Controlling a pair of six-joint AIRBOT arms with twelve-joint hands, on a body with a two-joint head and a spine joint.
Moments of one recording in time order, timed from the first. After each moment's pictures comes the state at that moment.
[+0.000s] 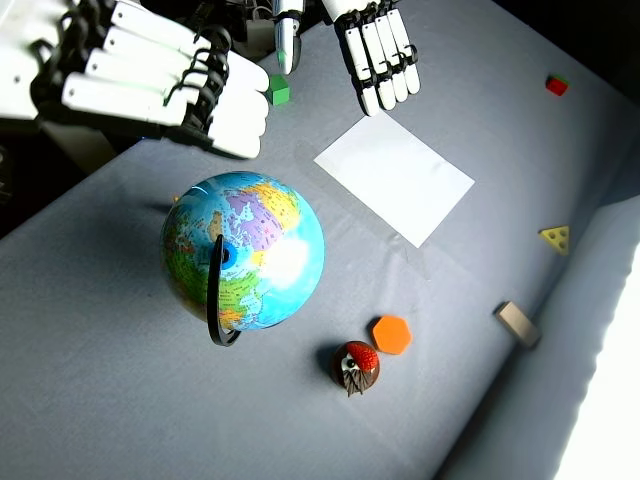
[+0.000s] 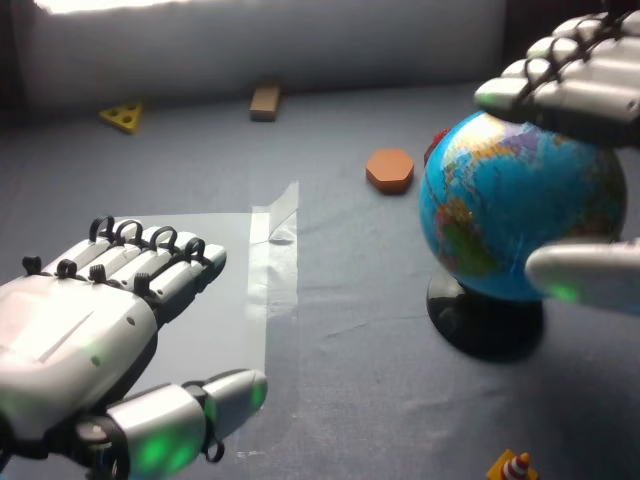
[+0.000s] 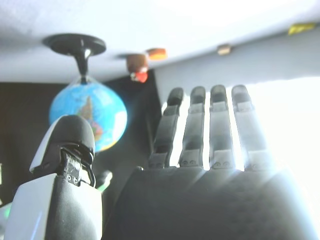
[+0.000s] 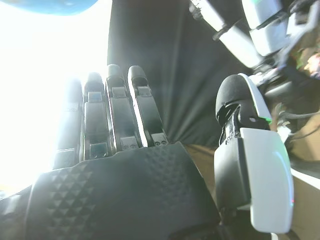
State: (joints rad) left arm 1.00 -0.68 0.39 -0.81 -0.97 1.62; right arm -0.30 -0.43 0.46 -2.98 -0.40 1.93
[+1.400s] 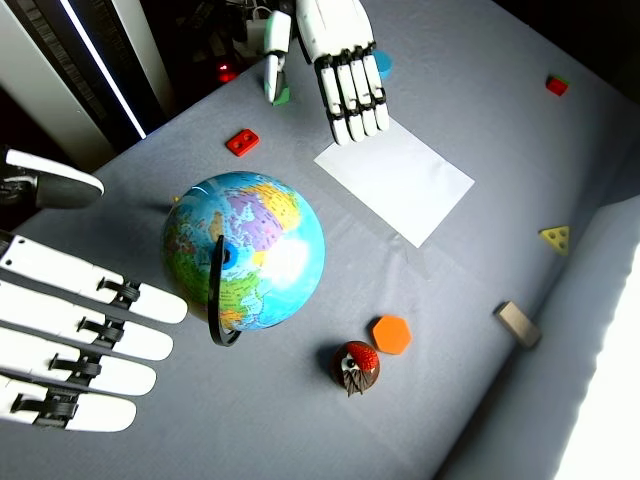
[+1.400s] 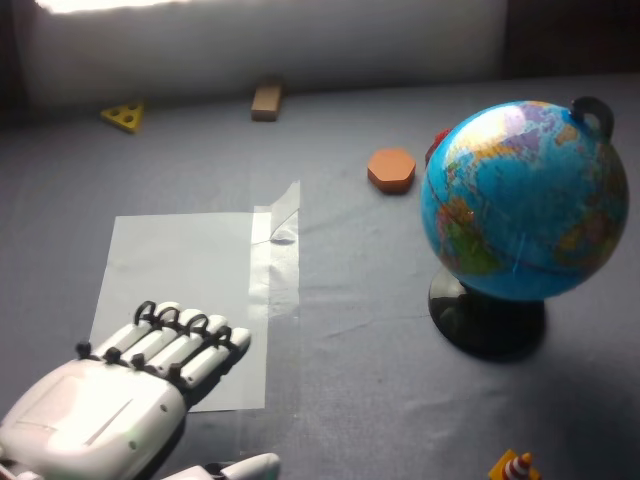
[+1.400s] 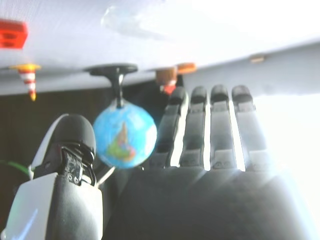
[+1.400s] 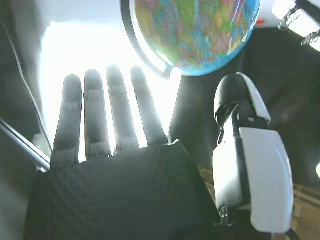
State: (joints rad) left arm 1.22 -0.93 0.58 -0.62 -1.09 1.46; right arm -0.37 -0.34 0.66 -2.98 -0.20 2.02
